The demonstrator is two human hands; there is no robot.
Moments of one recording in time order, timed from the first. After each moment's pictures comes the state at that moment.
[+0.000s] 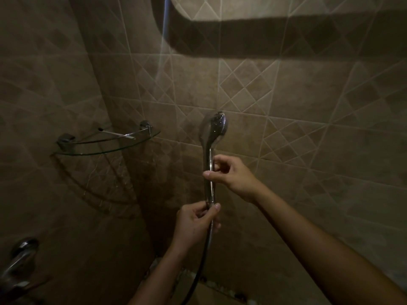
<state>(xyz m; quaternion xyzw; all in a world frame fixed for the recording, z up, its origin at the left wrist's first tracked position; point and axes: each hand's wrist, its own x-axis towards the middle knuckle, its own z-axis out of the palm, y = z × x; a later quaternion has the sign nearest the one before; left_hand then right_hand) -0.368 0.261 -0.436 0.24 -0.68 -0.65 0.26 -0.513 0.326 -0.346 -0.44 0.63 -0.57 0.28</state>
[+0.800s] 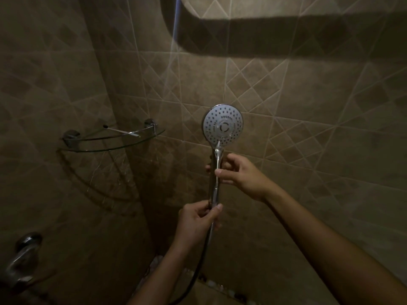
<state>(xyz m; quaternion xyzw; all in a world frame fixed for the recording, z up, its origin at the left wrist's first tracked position) -0.362 0.252 -0.441 0.23 -0.72 -0.61 0.26 -0.516 0.336 -0.339 -0.42 0.62 -0.57 0.35</state>
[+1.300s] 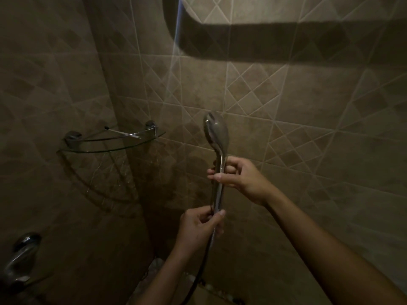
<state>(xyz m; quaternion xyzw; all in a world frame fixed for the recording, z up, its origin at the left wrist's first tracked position) -0.360 0.262 -0.439 0.22 -0.72 -0.60 0.25 -0.519 0.340 -0.340 -0.42 0.60 -0.59 0.35</state>
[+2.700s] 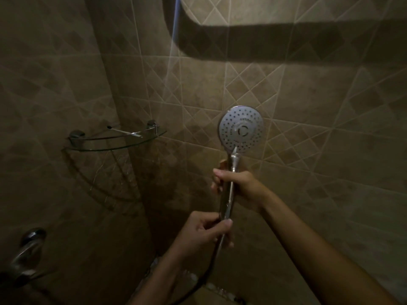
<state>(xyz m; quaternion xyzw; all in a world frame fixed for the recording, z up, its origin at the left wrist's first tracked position) -0.338 0.278 -0.416 0.11 -0.74 -0.65 0.13 -0.500 0.347 -0.345 -0.37 0.48 -0.63 0.48</state>
